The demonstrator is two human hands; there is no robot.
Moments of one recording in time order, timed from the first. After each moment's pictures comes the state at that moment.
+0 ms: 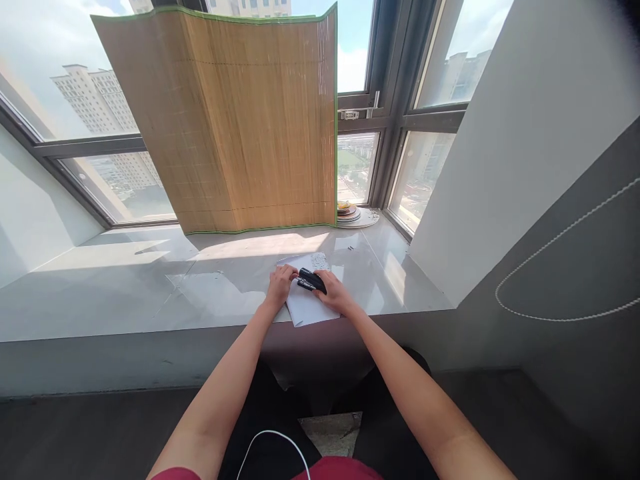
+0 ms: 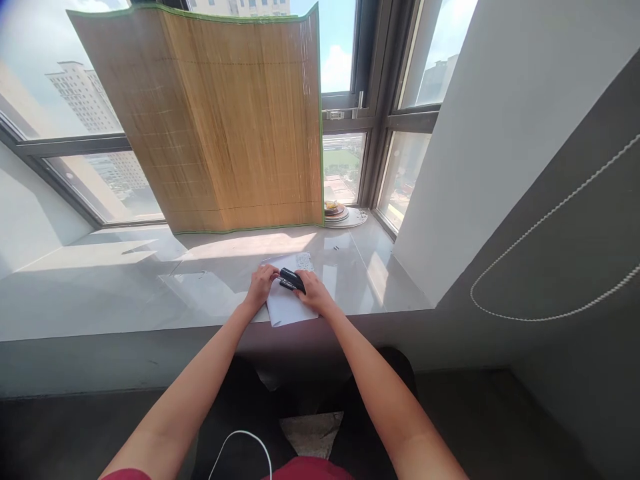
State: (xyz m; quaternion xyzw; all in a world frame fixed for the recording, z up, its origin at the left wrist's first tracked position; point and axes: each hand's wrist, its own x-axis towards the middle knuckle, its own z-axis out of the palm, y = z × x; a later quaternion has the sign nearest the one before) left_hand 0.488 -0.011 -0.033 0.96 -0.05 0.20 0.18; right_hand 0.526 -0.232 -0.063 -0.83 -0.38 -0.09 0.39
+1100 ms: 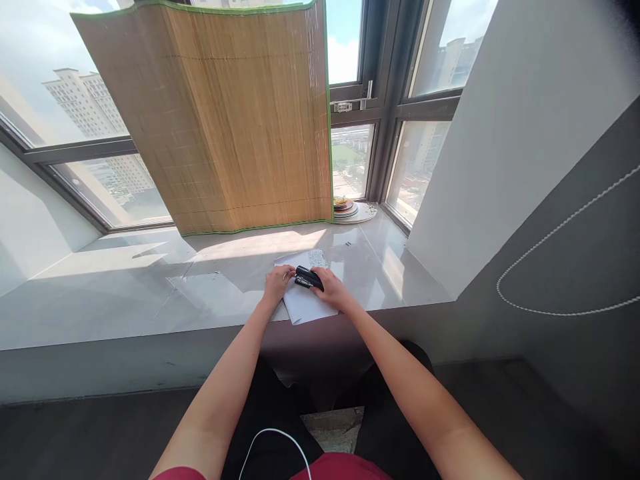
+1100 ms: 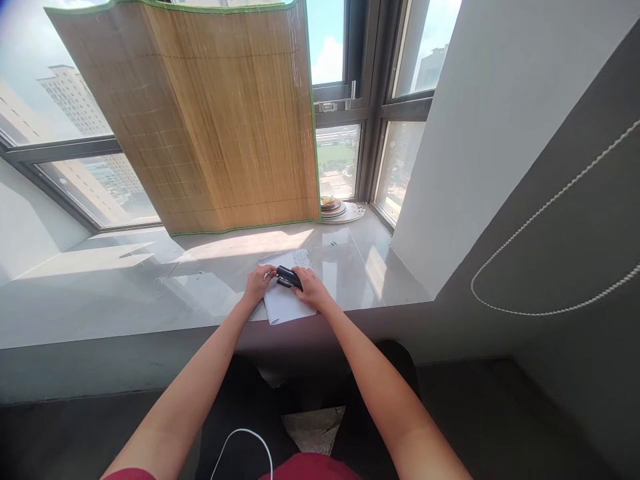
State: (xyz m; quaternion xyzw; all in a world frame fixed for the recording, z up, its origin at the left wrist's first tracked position) left_hand 0.499 -0.005 -0.037 0.95 -0.01 0.17 0.26; right_hand 0.528 -0.232 -0.064 -0.83 -0.38 -0.09 0.39
